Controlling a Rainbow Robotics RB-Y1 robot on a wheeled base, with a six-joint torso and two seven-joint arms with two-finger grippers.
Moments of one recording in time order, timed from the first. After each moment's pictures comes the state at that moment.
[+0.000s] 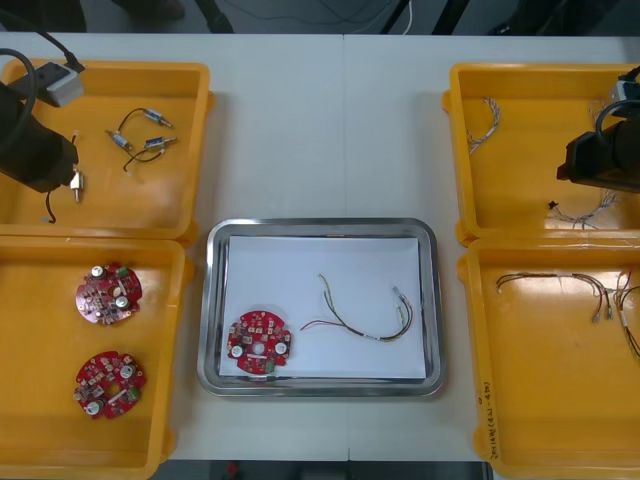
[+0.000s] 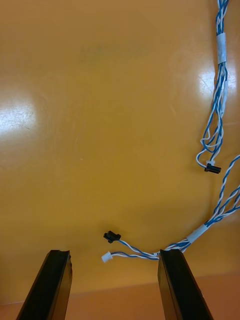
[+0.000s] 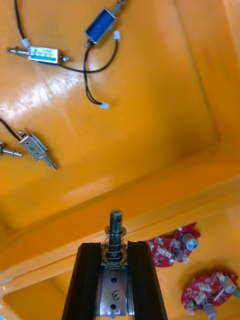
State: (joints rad) right arm -0.62 -0.56 -0.23 -1.47 -0.47 1.56 1.45; left arm -0.62 0.87 0.01 -1.78 0.86 1.83 -1.66
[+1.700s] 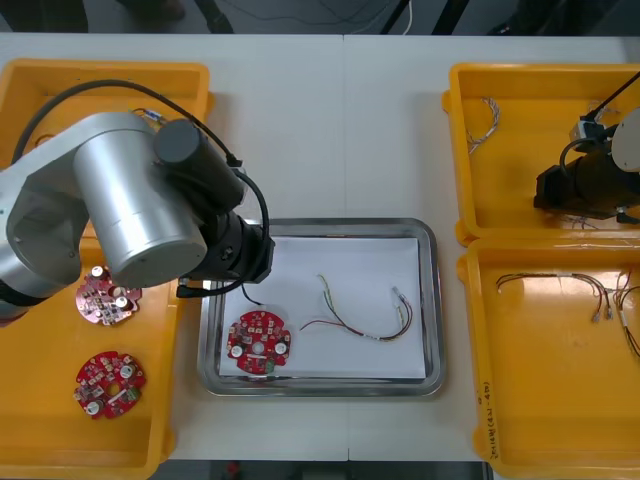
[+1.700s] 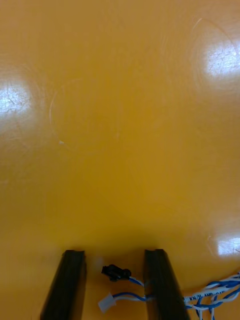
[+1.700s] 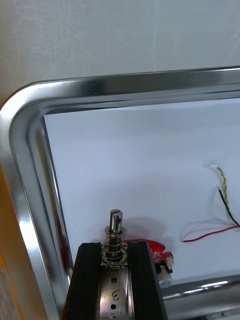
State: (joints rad) right arm -0.62 -0.55 -0.12 -1.27 -0.49 1.38 1.45; left arm -0.69 0.73 -0.69 -2.07 0.72 1.61 -0.55
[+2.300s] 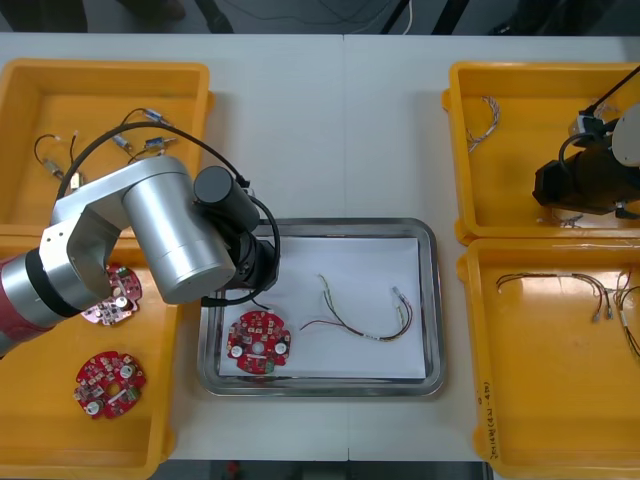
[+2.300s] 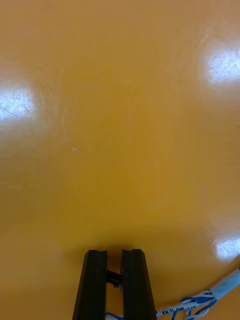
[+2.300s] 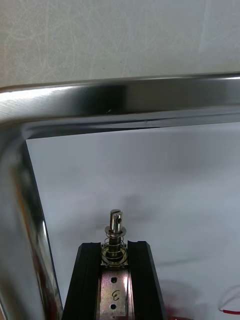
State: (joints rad) right arm -0.63 -0.55 -0.12 -1.27 -0.49 1.38 1.45; left arm -0.69 0.71 -0.82 -1.89 0.62 1.43 -0.55
